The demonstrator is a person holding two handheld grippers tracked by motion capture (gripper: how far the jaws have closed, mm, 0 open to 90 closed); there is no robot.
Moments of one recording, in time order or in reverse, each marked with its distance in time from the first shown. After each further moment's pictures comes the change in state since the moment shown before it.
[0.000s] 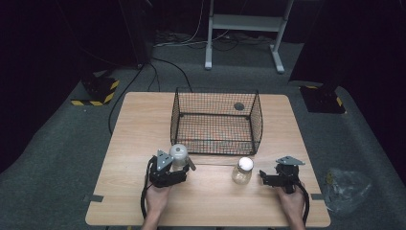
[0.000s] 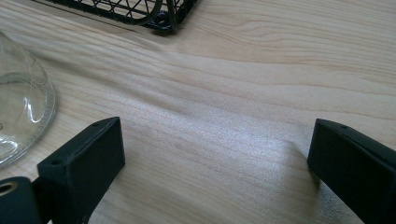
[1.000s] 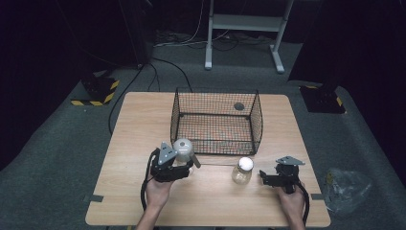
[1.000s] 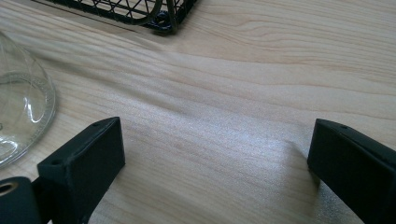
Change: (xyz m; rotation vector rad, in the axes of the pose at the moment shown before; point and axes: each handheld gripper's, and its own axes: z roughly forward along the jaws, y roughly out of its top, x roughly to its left) left arm -0.012 0.046 -0.021 -0.022 -0.098 0.084; right arm 0.000 0.000 0.000 0.000 0.000 0.000
